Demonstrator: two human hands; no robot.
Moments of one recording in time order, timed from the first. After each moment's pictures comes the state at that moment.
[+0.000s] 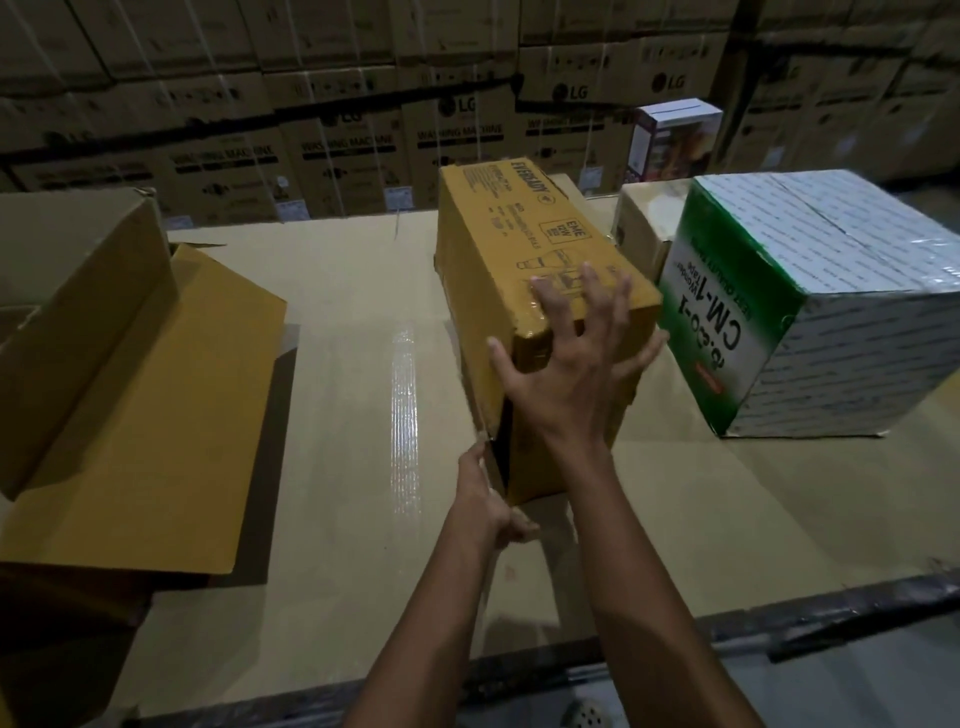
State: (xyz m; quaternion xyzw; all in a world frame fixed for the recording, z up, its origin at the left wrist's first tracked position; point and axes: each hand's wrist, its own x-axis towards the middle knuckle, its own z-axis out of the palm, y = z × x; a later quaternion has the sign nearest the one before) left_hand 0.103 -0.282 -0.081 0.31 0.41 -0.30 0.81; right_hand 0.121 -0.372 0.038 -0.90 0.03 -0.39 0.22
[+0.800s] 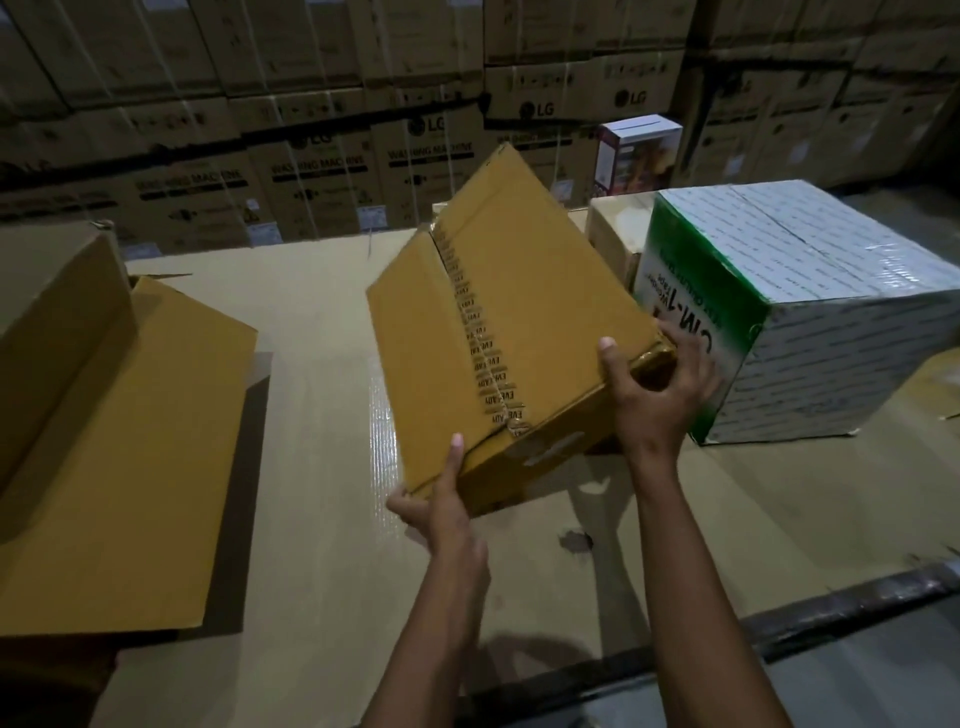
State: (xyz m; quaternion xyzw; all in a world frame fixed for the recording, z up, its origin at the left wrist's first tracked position) left_hand 0.100 -0.283 -0.071 0.39 0.40 0.11 0.82; right_hand 0.123 -0.465 0.018 -0.74 0.19 -0.41 0.50
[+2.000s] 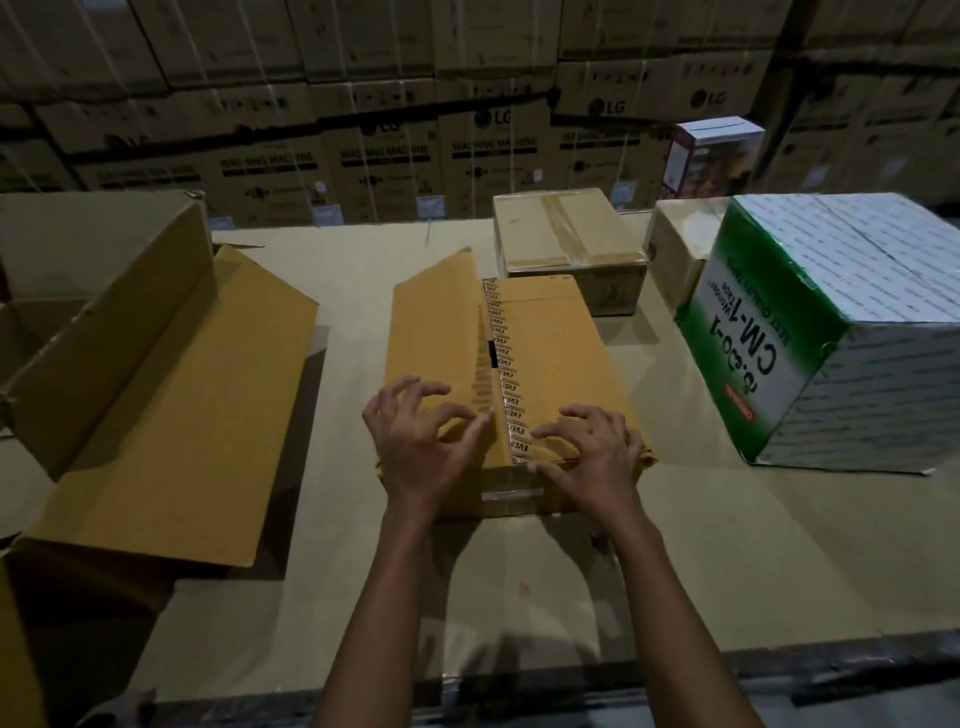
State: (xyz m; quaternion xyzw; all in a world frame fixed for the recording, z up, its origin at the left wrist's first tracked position) left_hand 0.104 -0.190 -0.026 0.89 -0.04 0.38 0.26; right_hand 0.106 -0.410 -0.059 -0.95 -0.05 -0.13 0.29
